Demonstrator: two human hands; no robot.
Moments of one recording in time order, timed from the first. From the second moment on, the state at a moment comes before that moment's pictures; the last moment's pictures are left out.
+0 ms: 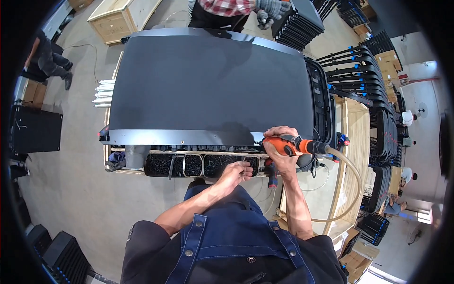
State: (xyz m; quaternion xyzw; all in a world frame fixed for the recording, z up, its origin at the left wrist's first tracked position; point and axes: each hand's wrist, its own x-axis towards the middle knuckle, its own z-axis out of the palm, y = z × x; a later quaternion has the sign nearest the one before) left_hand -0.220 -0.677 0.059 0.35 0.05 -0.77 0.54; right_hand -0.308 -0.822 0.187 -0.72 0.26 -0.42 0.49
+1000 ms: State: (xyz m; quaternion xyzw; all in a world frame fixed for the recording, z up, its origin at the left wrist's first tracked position) left_hand -0.186 -0.626 0.109 0.34 -0.01 -0.66 0.67; right_hand -0.340 -0.778 0.198 -0.31 0.24 -0.52 0.76
